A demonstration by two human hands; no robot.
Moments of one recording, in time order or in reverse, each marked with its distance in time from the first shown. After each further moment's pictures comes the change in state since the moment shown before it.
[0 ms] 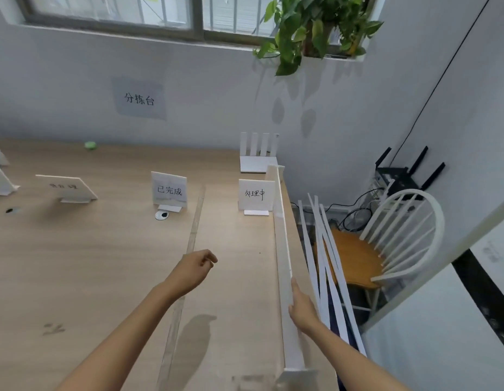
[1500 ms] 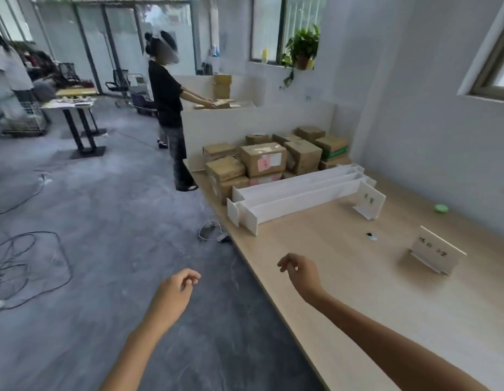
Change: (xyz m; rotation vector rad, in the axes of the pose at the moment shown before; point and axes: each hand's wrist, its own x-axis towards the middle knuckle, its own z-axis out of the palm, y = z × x) left_hand -0.535 -0.468 -0.395 -0.130 1.085 -0.760; right_hand -0.239 -0.708 0.478 0.063 -0.428 -1.180
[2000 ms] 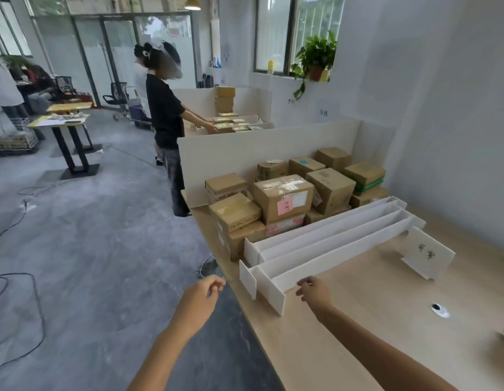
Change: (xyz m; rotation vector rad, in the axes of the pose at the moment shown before) left_hand 0.343 -0.001 0.014 0.020 -0.117 0.069; right_hand 0.329 0.033 0.103 0.190 0.012 0.452
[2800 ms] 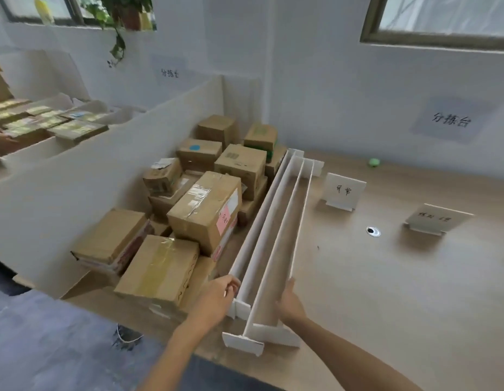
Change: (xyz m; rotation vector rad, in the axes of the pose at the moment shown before) left_hand 0.330 -0.008 0.057 0.118 -0.733 0.438; right_hand 0.142 -0.031 0.117 -0.023 0.272 0.641
